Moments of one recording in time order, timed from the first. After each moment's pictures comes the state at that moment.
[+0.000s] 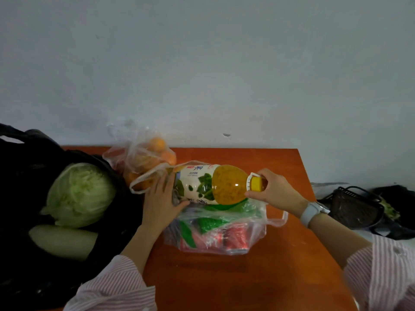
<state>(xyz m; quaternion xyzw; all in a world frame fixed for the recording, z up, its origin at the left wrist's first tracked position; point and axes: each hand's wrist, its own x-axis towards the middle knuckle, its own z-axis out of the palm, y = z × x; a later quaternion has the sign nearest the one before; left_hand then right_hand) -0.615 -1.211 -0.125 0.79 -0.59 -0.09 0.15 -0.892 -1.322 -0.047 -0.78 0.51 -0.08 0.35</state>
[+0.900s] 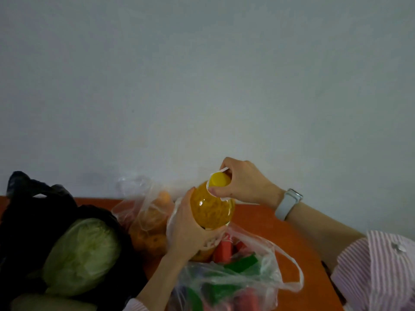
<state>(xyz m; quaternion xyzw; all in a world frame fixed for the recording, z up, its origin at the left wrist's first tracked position) -0.640 -1.249 -0.019 0.72 -0.52 -0.12 0.44 -0.757 -1.337 0.110 -0.88 0.39 -0.16 0.20</state>
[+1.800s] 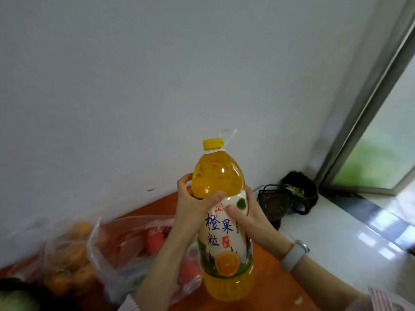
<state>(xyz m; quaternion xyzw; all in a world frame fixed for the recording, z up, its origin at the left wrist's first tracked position) -0.823 -1.222 0.076 0.45 -0.49 -0.57 0.48 -0.968 -1.191 0.053 -0.53 0.46 -0.49 0.53</state>
